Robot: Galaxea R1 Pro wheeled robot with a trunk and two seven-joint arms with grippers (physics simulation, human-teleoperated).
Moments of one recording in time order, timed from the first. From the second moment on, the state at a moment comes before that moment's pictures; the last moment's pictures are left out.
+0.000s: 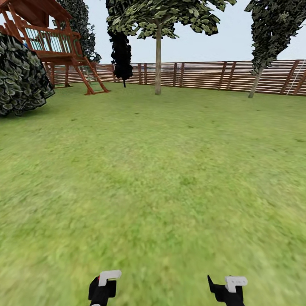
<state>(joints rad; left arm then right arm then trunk) -0.34 -0.10 -0.05 -0.39 -0.03 -0.21 0.28 -0.38 -0.07 -0.46 -0.20 0.35 -0.55 0.14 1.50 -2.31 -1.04</state>
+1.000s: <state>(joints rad) -0.34 -0.10 -0.05 -0.39 -0.03 -0.21 0.28 -0.38 -0.07 -0.46 -0.20 0.35 -0.55 0.14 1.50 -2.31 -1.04</state>
